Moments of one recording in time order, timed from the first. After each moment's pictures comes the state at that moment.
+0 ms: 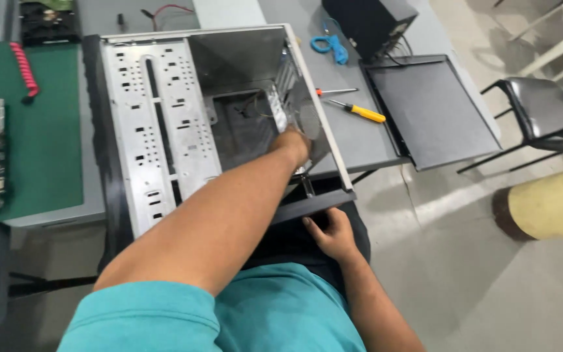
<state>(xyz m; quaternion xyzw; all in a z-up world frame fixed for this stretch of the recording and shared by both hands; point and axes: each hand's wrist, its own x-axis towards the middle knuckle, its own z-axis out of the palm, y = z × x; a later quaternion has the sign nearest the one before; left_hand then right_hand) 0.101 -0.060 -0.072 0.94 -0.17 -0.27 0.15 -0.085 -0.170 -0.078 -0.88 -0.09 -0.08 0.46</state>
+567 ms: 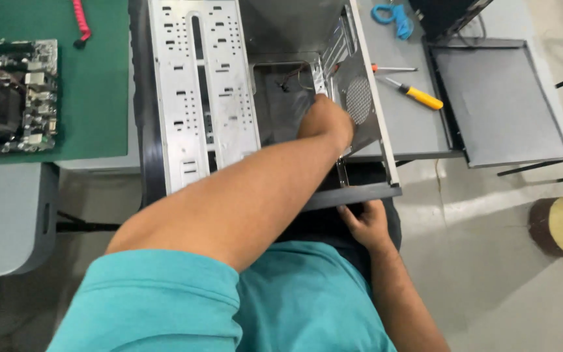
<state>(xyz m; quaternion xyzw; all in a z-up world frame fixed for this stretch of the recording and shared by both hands) 0.039 -0.013 0.039 0.87 0.18 -0.15 0.43 -0.080 -0.183 -0.103 -0.89 -0.16 -0.09 0.42</state>
